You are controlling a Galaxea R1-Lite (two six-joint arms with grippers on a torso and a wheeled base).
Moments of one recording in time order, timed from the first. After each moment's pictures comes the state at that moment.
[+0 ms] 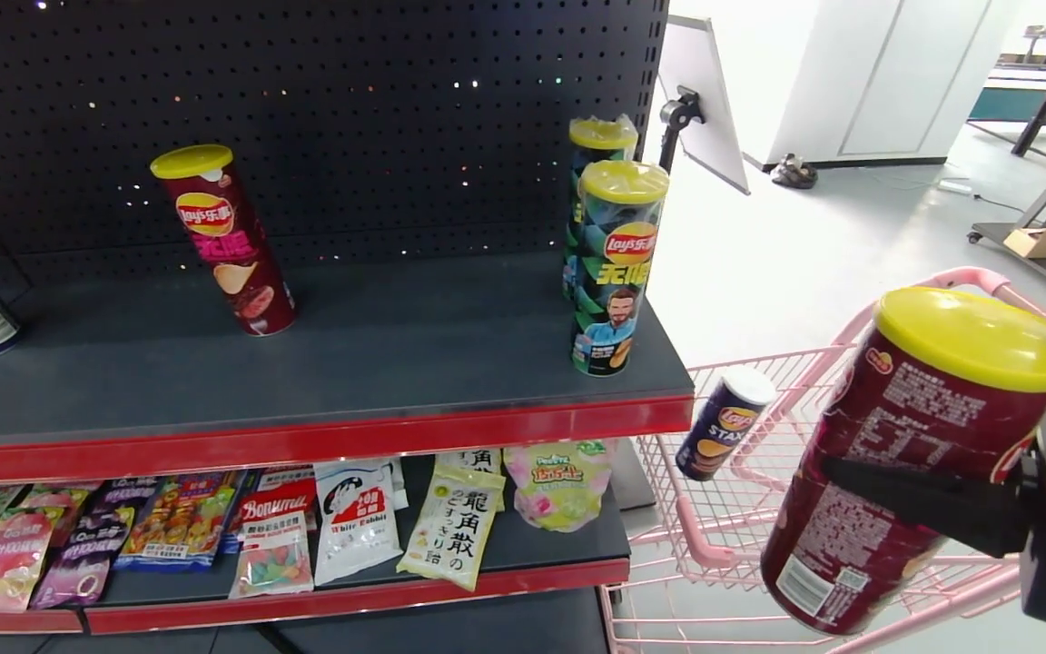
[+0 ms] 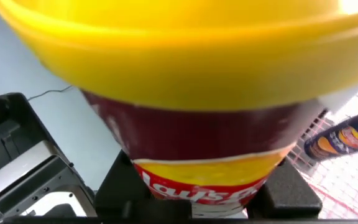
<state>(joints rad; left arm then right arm) 0.01 0.00 0.00 0.00 0.02 0.01 0.55 1.09 -0.62 -0.17 0.25 -0.04</state>
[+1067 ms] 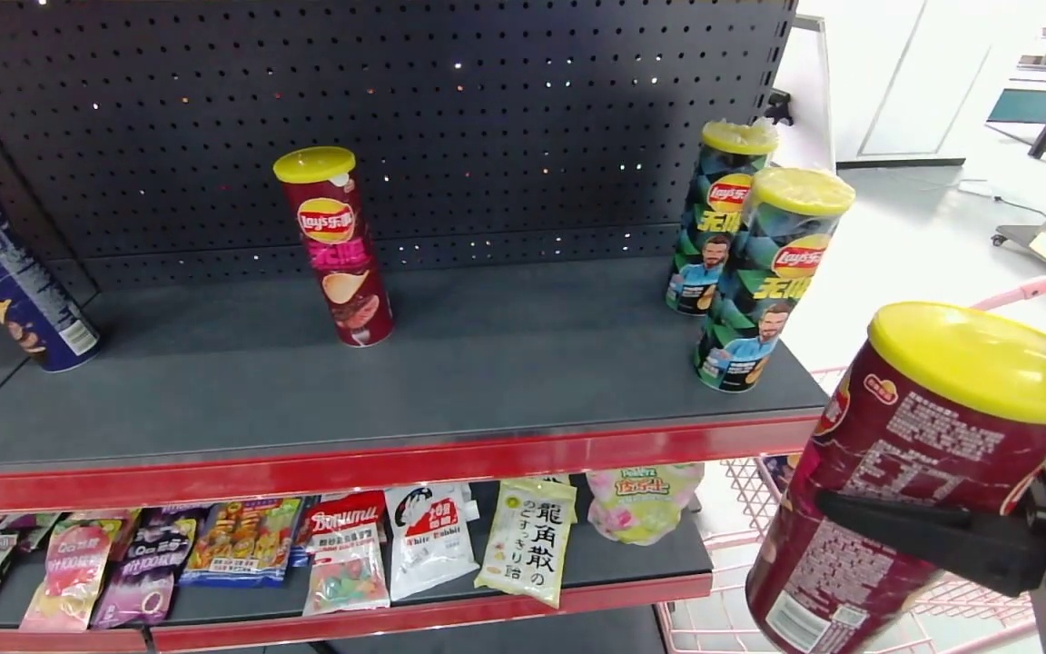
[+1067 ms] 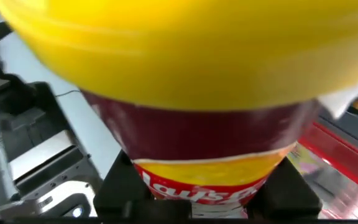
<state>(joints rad) 0.00 0.00 0.00 0.00 0.02 0.01 0.61 1.08 -0.63 -0.17 0.33 -0.05</state>
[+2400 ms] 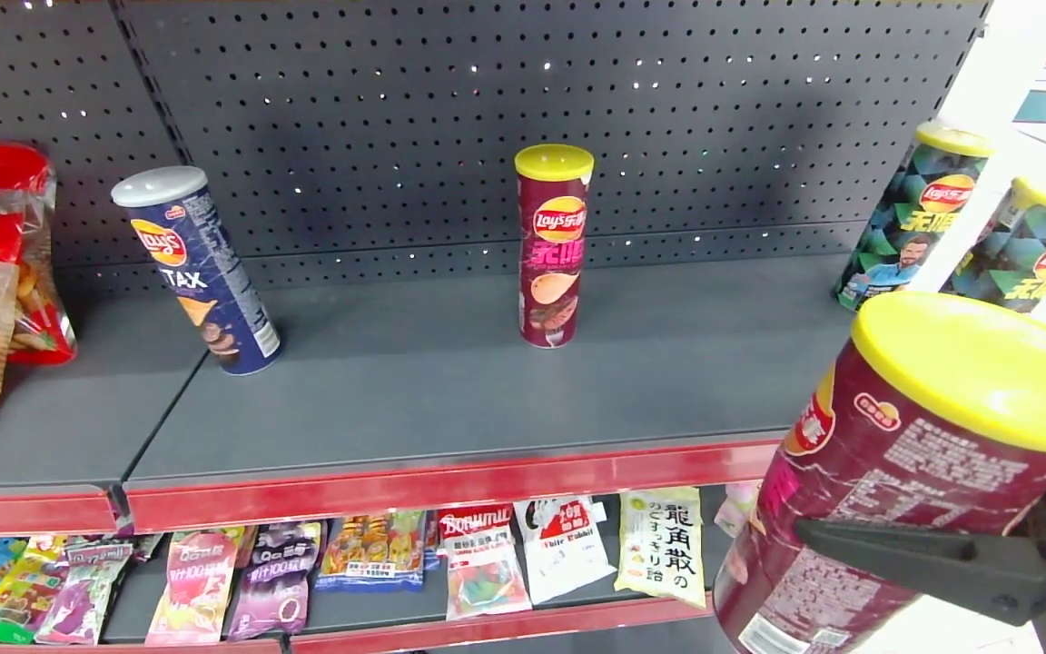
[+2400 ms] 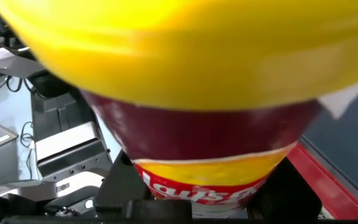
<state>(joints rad) 0.00 0.00 0.00 0.00 0.02 0.01 0.71 1.12 -0.69 -0.17 0.39 -0.13</state>
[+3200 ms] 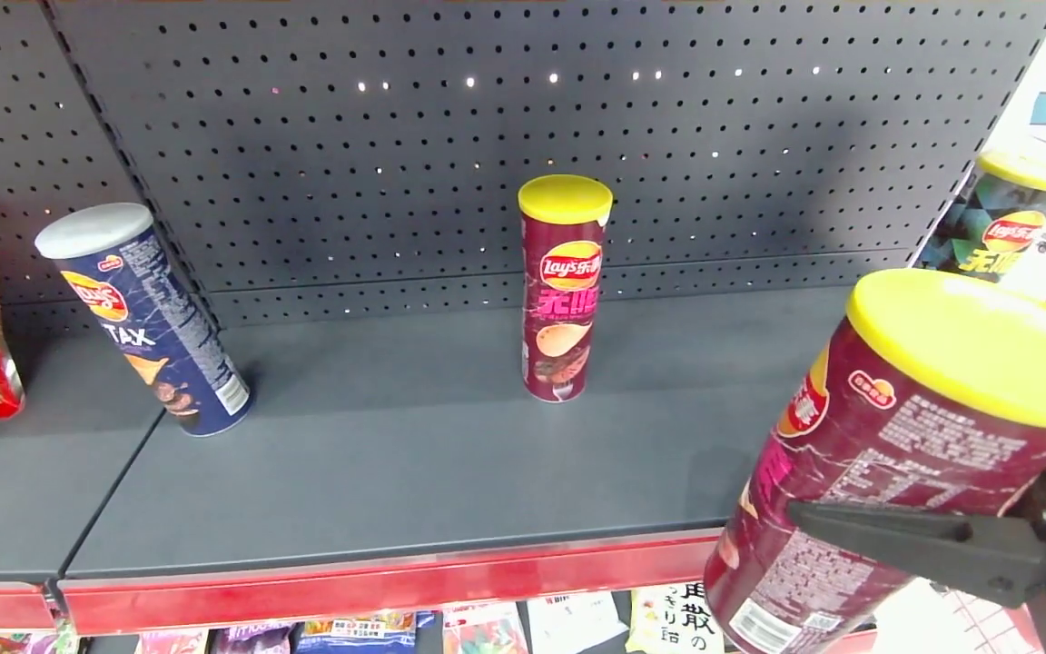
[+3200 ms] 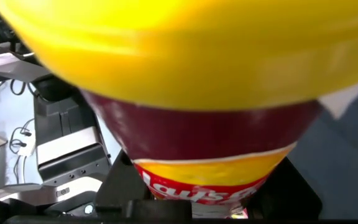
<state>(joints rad) 0.00 0.00 0.00 0.00 0.02 0.01 0.72 1.14 -0.72 -0.17 0.39 -0.13</state>
